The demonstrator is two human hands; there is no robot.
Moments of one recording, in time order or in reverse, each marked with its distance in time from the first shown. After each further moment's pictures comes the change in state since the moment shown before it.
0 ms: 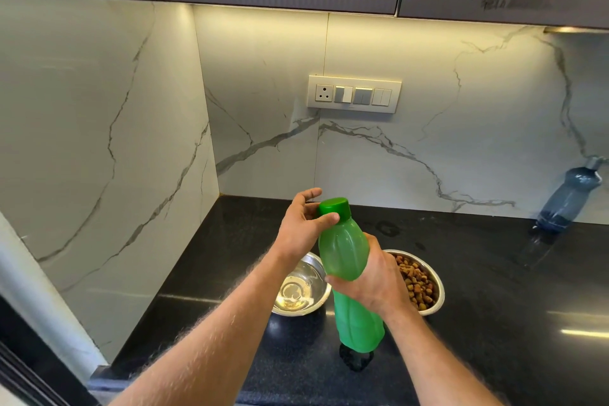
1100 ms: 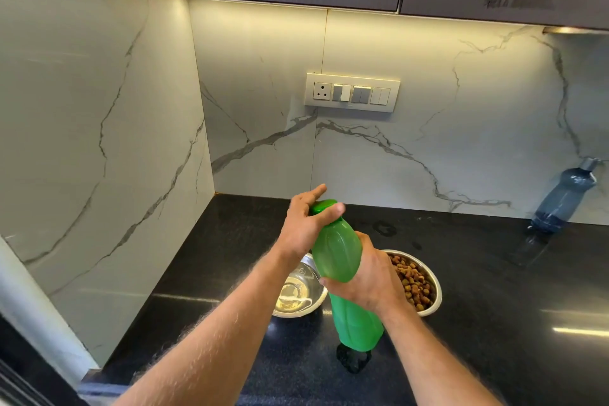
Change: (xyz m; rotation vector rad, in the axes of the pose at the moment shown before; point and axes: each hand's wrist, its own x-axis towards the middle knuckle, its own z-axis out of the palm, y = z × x) left_hand 0.003 0.008 0.007 0.053 -0.026 0.002; right_hand 0.008 -0.003 0.002 -0.059 -0.034 -0.034
